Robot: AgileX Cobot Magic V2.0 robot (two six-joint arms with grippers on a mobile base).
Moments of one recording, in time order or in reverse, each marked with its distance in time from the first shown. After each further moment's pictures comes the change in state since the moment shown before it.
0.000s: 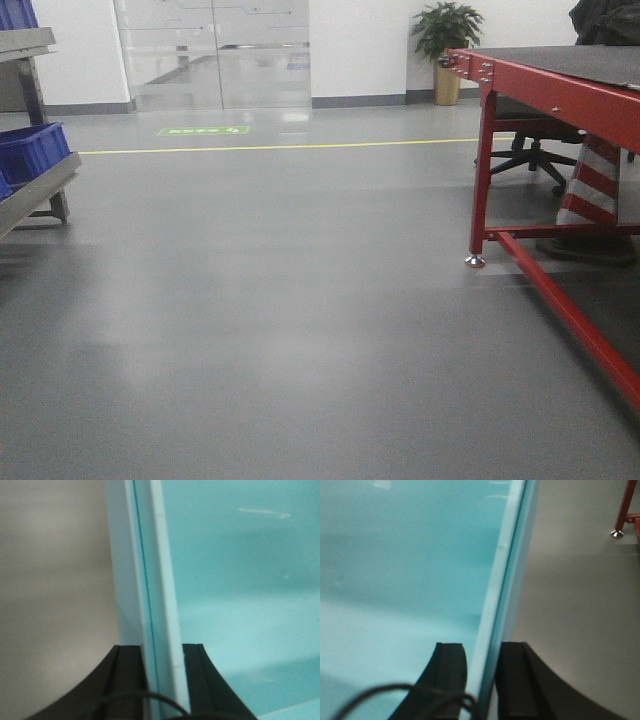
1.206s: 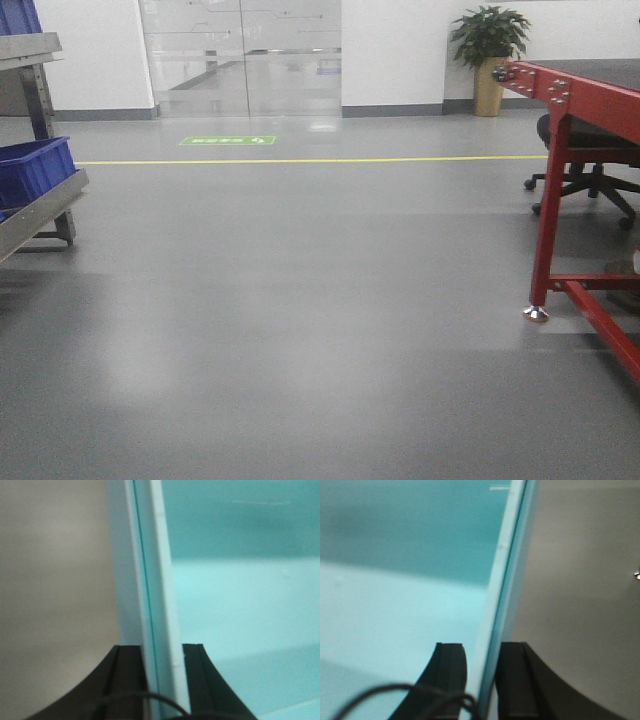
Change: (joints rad) left arm 0.000 0.000 0.000 0.000 0.000 0.000; right arm 0.000 0.000 0.000 0.000 0.002 0.000
